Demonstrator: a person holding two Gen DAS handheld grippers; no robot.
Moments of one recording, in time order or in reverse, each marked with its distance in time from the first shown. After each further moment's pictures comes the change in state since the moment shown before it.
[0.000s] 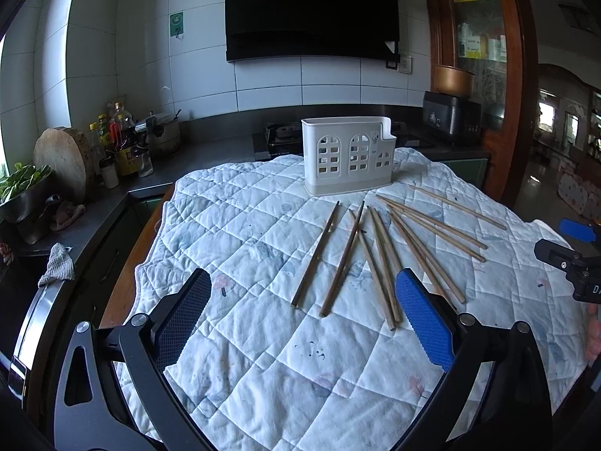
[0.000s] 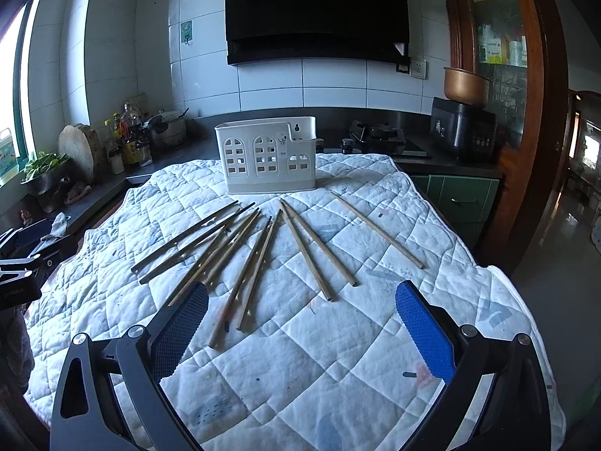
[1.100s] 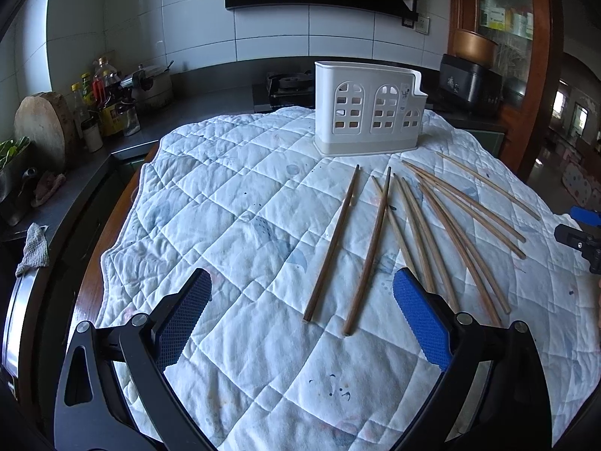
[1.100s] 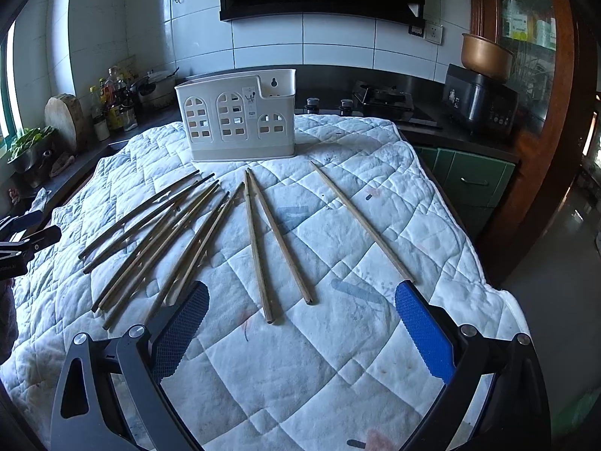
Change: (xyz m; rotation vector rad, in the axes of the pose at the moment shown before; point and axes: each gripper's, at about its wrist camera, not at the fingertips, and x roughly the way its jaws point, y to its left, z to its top) left arm 0.092 0.019 0.009 -0.042 0.191 -0.013; right arm 0.085 -0.059 0.022 -0.044 0.184 0.032
